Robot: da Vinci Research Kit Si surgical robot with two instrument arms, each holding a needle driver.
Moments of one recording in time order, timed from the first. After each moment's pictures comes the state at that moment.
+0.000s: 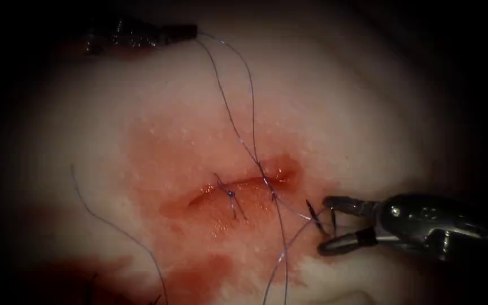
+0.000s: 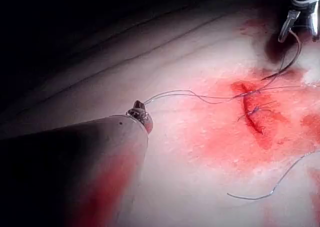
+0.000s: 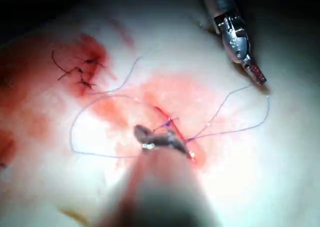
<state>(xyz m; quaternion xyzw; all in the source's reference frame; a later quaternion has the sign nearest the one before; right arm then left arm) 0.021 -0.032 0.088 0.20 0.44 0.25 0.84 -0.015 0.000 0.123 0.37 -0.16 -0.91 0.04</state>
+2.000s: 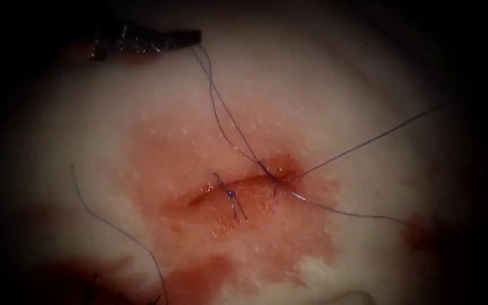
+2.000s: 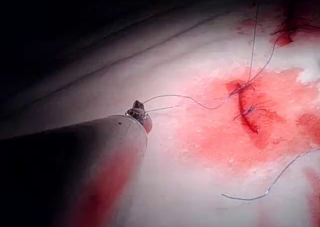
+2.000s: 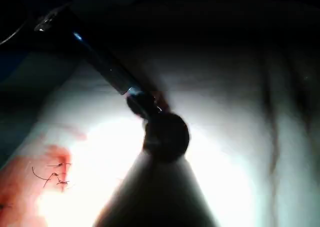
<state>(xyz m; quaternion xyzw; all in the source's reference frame) 0.001 -0.006 0.055 0.29 0.67 0.30 0.62 -0.015 -0.001 0.124 0.37 -0.16 -0.91 0.04</state>
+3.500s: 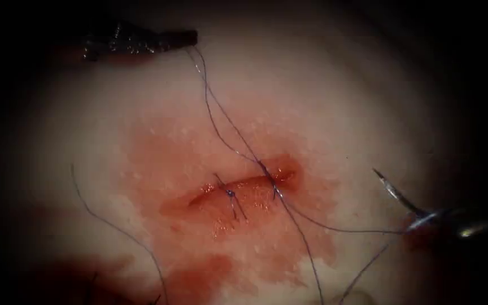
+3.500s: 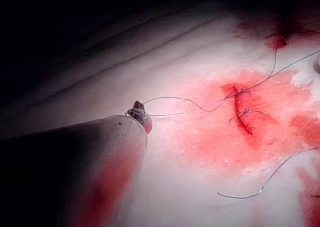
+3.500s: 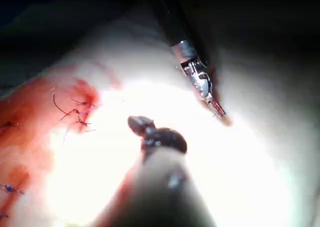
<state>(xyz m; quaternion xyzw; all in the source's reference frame) 0.014 -0.027 0.070 0.43 0.49 0.07 0.75 -0.015 -0.001 0.121 0.38 -0.15 -0.91 0.05</state>
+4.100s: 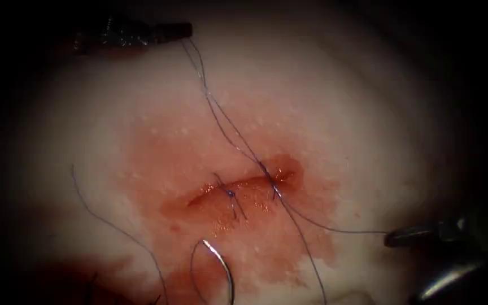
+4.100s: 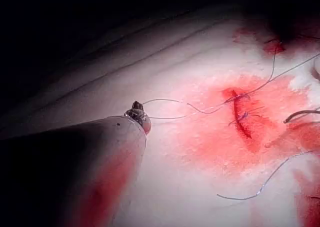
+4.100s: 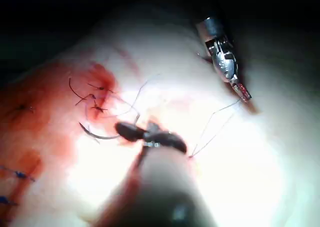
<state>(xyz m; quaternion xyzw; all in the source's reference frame) 0.015 -0.029 0.075 0.39 0.52 0.11 0.75 -0.014 0.000 0.119 0.39 -0.16 -0.91 0.05</state>
